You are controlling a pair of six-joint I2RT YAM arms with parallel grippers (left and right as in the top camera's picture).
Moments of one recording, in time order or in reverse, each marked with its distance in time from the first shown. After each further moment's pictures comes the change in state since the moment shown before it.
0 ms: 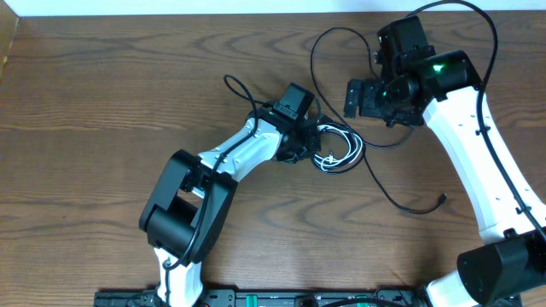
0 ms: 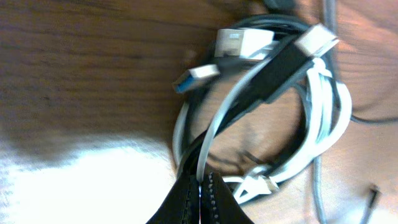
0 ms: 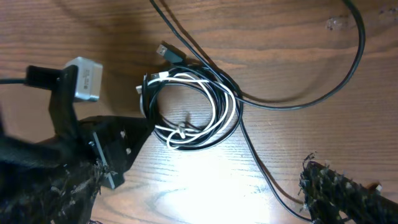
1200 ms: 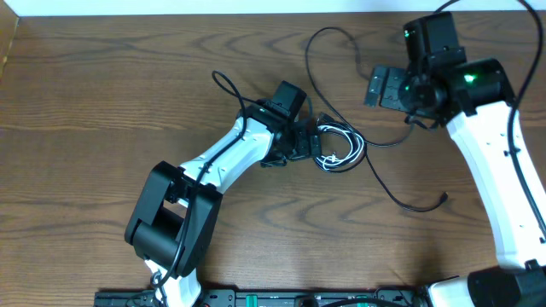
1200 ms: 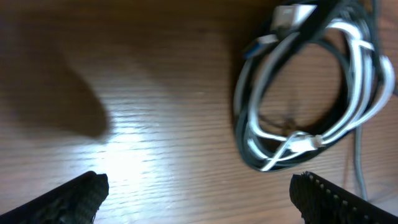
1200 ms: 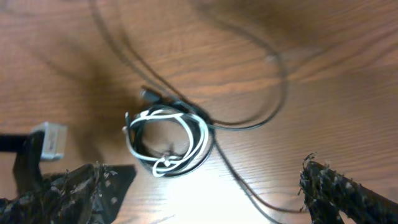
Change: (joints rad) left arm 0.019 -0.076 -0.004 -0.157 -0.080 0.090; right arm -0.041 -0.091 0.004 0.033 0.124 0.056
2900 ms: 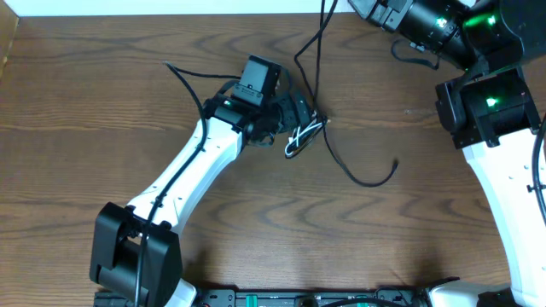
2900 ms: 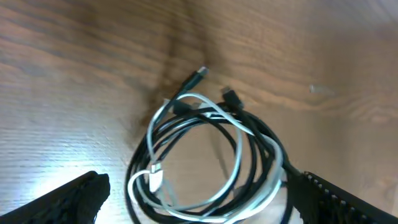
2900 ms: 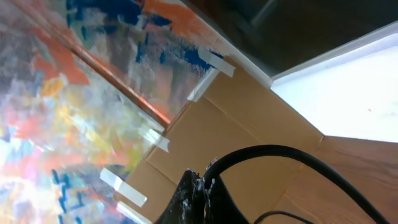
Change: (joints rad) left arm 0.090 -0.209 0.042 0.026 -0.011 -0.078; right arm 0.041 -0.117 0.032 1.322 -0.850 0.694
